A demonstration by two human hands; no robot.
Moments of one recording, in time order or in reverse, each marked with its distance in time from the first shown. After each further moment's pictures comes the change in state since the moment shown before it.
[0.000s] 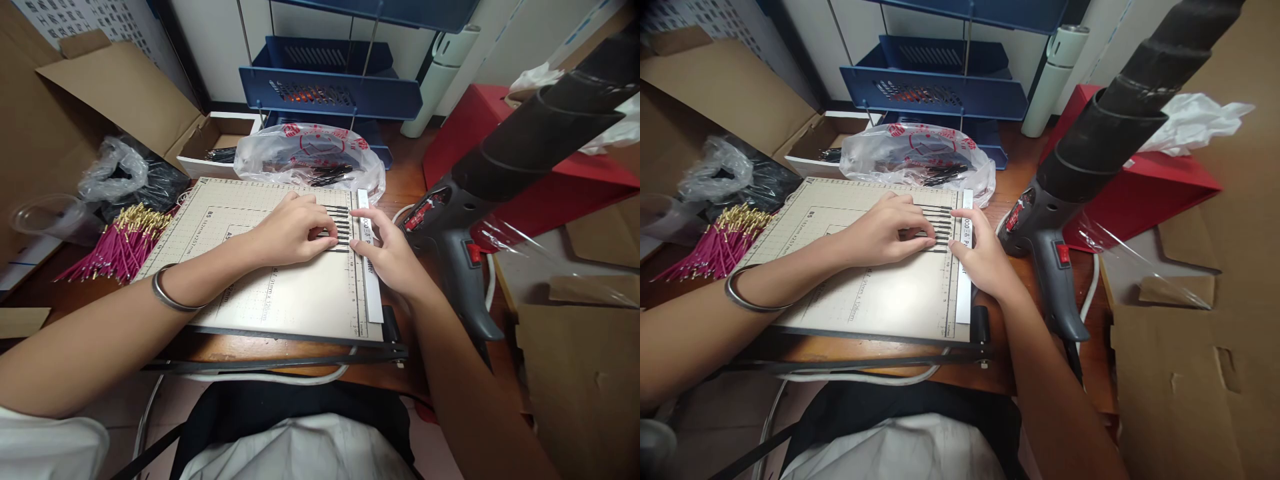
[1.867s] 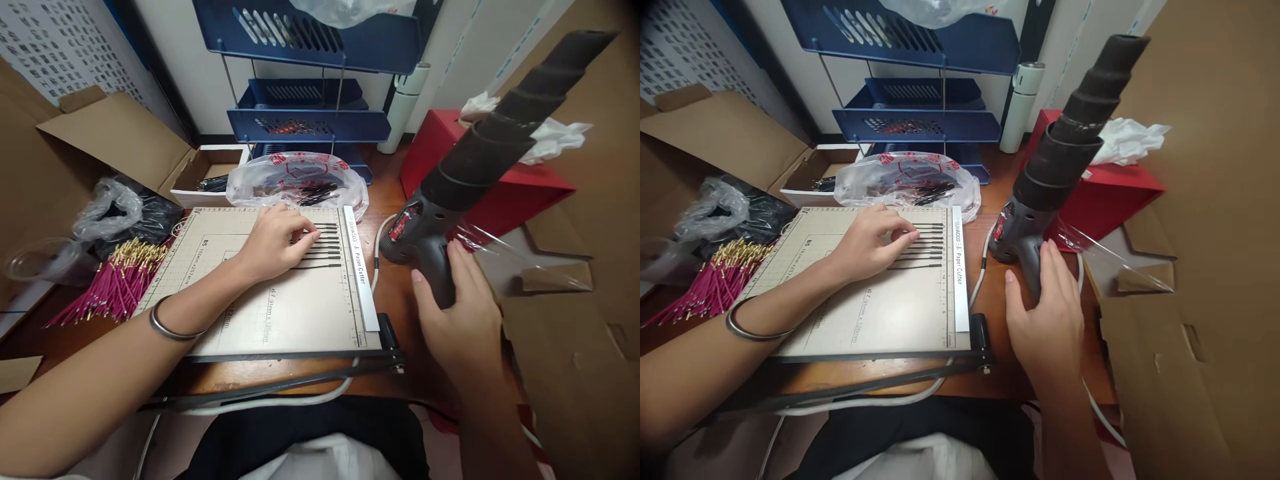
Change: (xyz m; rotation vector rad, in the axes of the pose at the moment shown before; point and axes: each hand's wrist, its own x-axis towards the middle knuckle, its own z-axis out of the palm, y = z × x) left_hand -0.004 -0.011 -0.002 0.071 0.219 -0.136; right_hand -0.096 -0.008 -0.030 -0.792 0.679 0.035
